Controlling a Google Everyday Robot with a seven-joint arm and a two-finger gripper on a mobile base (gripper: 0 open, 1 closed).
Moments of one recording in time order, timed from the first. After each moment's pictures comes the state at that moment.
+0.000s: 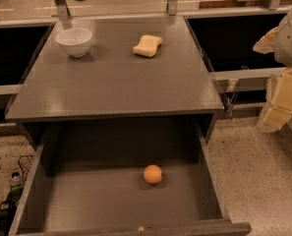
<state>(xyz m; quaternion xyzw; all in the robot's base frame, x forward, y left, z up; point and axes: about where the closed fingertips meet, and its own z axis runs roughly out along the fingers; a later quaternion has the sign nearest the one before) 0.438 -0.217 0.976 -0.60 0.78 -0.03 0.16</state>
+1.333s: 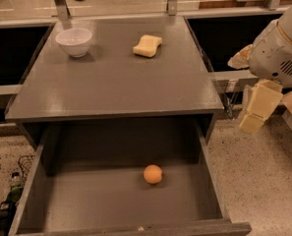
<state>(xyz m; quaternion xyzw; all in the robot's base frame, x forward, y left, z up) 0.451 -0.185 0.939 -0.62 0.76 0.05 0.18</state>
